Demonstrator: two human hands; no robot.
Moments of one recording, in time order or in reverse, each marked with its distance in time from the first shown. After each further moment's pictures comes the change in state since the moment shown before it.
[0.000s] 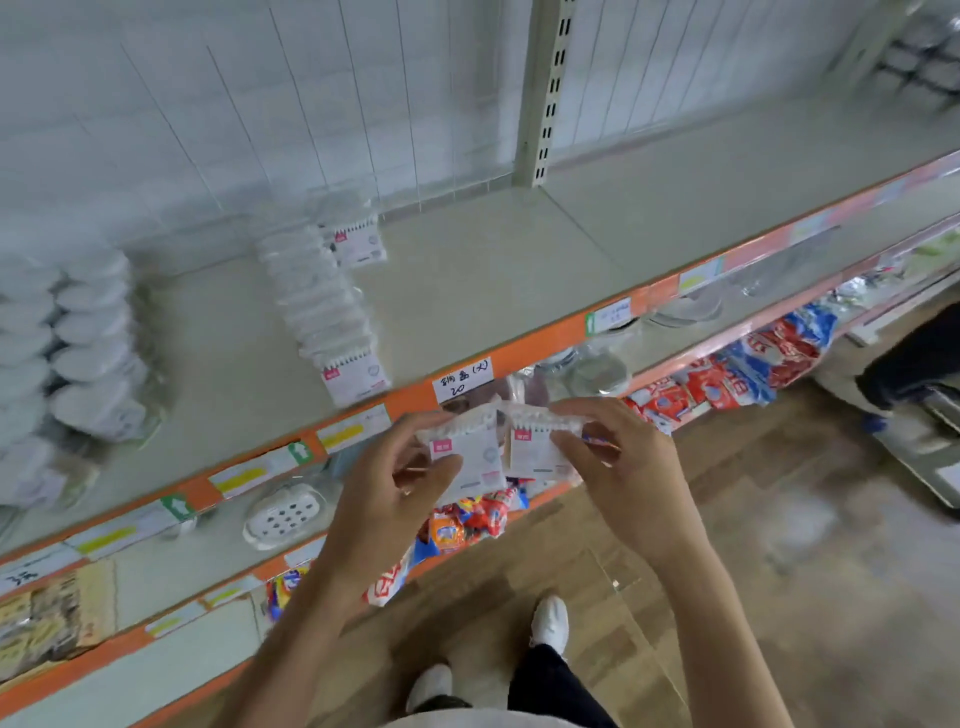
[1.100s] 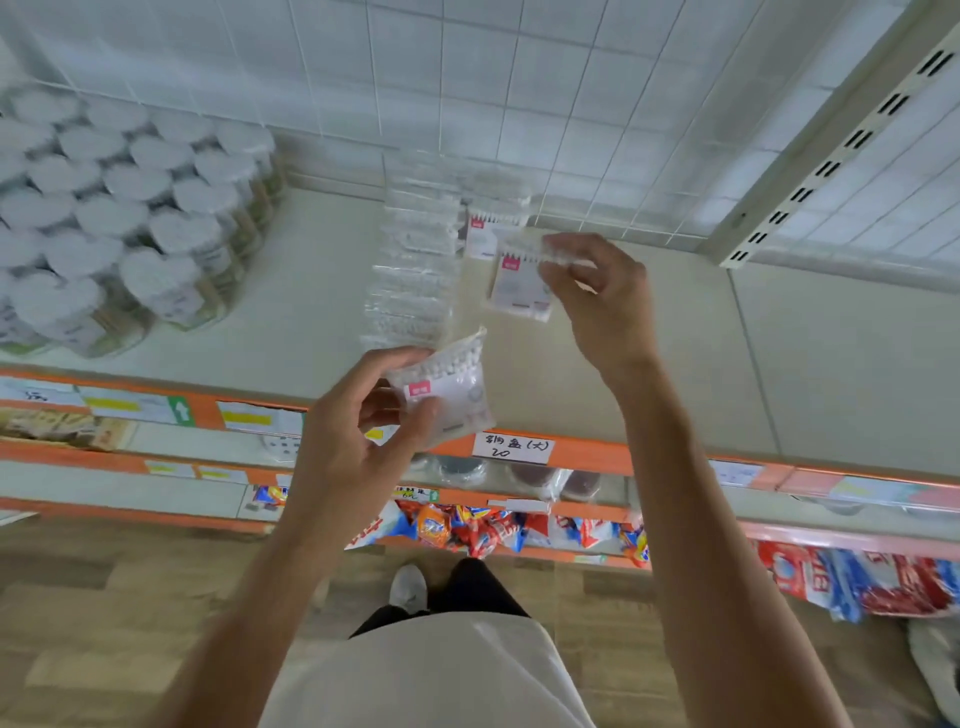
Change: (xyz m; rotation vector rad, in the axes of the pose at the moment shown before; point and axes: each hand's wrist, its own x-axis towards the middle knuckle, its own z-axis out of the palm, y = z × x) left_hand 0.068 0.005 -0.005 -0.106 0.669 -0.124; right_hand 0.279 -0.035 0.102 0.242 -0.345 -0.291
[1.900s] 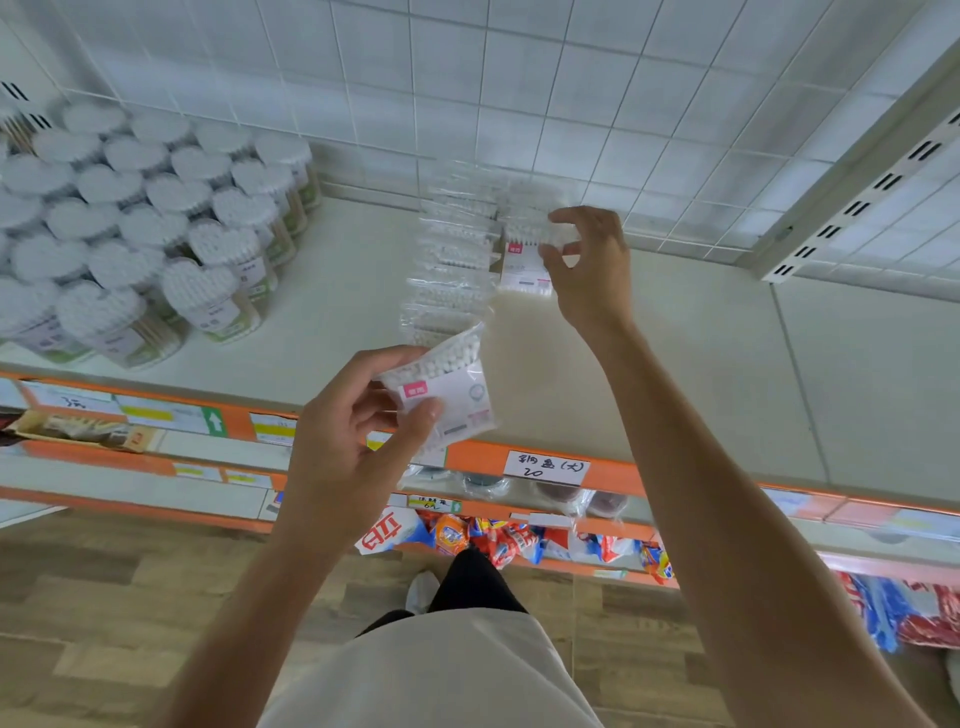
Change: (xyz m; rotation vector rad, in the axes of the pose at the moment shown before) left_hand 0.009 0.000 -0.022 -0.101 0.059 0.027; right_hand 0.069 0.037 0.051 -0.423 0.021 -0.108
